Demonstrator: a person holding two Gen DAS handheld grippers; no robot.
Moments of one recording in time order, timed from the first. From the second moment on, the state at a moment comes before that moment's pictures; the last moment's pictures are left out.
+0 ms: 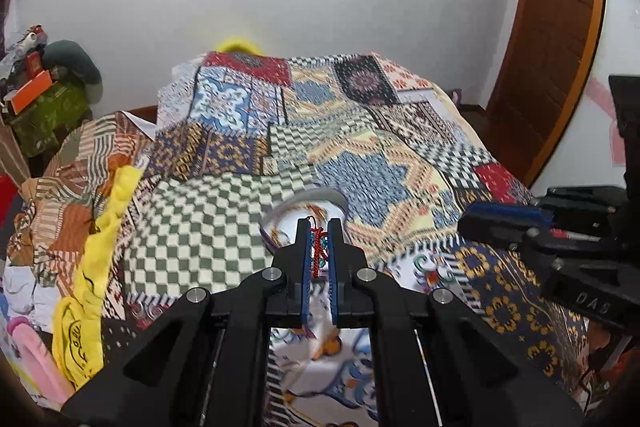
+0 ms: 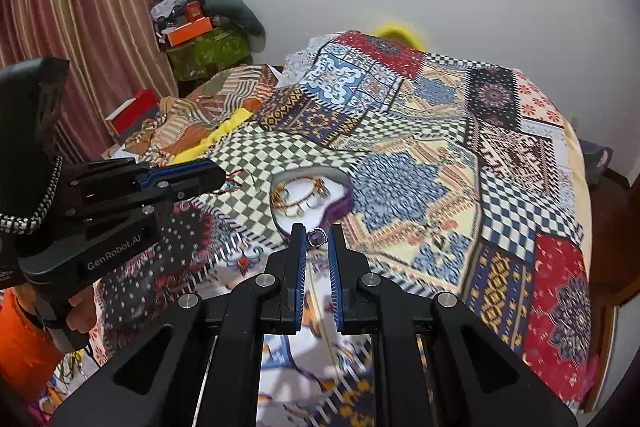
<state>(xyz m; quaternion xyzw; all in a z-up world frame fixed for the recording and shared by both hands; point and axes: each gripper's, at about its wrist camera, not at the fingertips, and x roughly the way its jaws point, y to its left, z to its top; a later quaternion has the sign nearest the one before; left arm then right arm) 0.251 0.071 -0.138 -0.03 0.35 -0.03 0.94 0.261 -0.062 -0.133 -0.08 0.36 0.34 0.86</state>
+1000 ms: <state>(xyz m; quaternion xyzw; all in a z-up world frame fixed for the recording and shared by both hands) 0.336 0.101 -0.204 -0.08 0.41 -0.07 0.91 0.319 0.004 -0.193 -0.15 0.43 0.37 0.81</state>
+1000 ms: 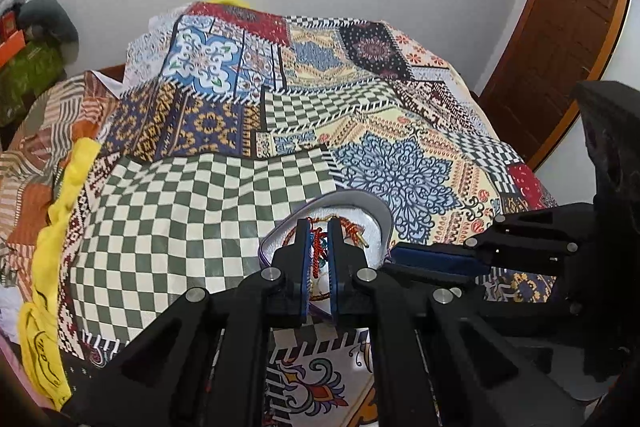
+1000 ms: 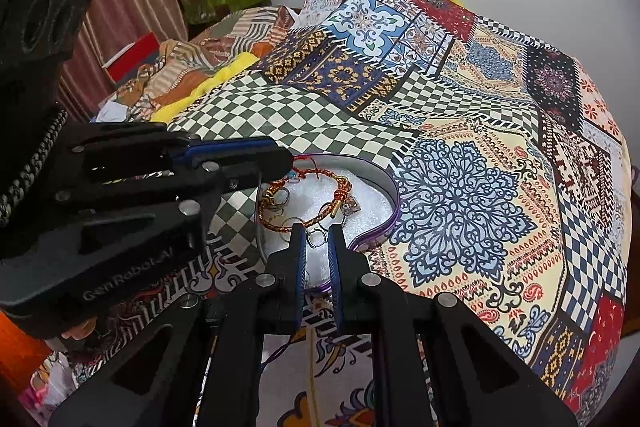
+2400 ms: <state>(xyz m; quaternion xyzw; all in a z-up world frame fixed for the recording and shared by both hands) 0.243 0.109 -0.133 -0.05 0.35 -0.02 0.94 0.262 -0.020 -0.106 -0.14 0.35 0.34 0.86</state>
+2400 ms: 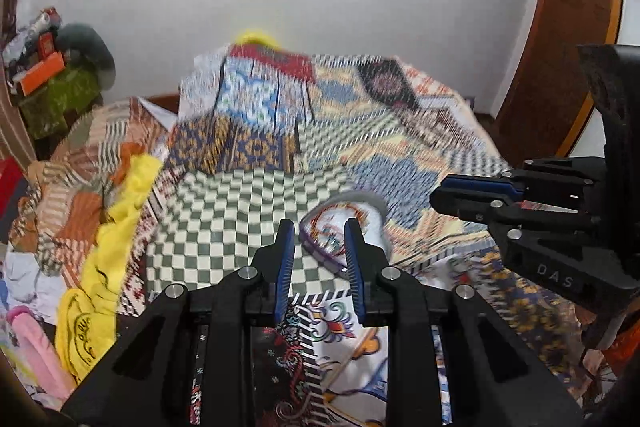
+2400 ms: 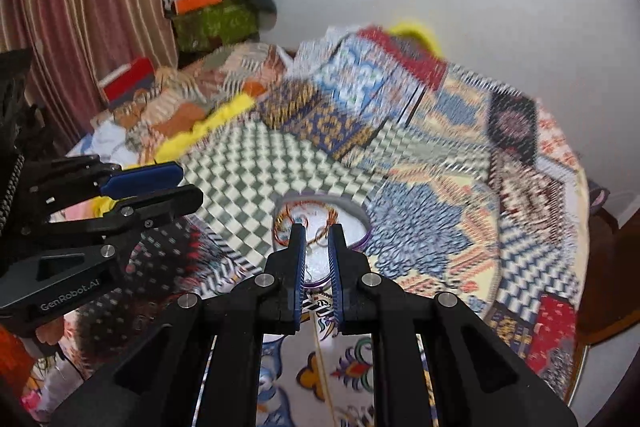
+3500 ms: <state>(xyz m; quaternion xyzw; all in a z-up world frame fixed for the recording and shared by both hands) 0.013 0.043 0.013 -0.02 0.04 0.04 1.00 0.041 -0.112 0.018 -0.01 0.01 0.21 0.98</state>
